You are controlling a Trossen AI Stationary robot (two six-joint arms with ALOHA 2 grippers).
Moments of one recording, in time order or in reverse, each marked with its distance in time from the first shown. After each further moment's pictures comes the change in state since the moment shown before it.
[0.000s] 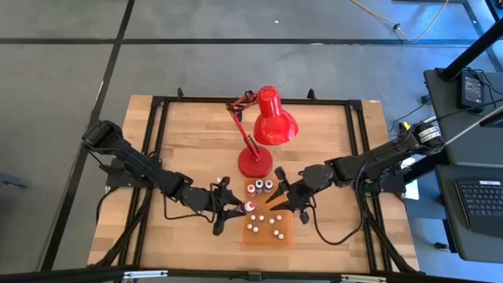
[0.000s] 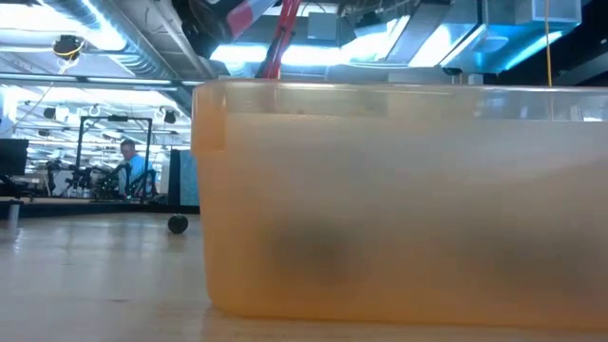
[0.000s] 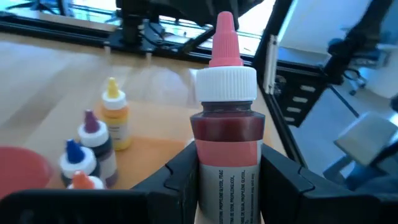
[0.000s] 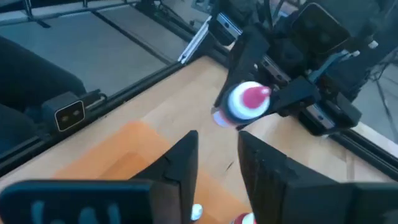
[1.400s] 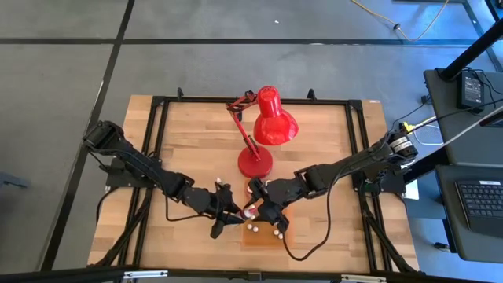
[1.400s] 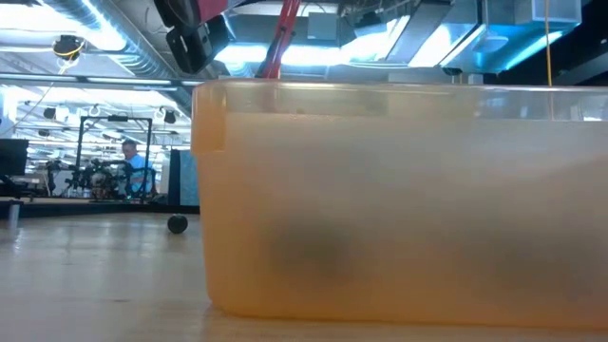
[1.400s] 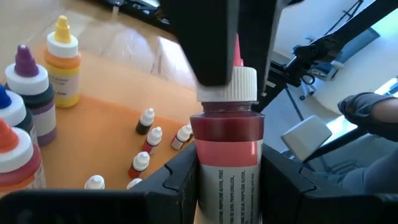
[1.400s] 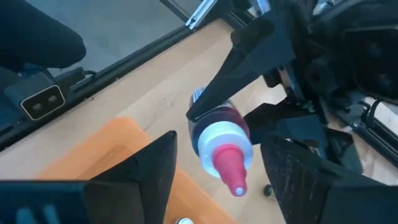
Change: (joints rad) left arm 0.009 0.021 0.000 0.001 0.160 -0.244; right arm 0.015 0.336 0.460 -0.360 0.036 -0.064
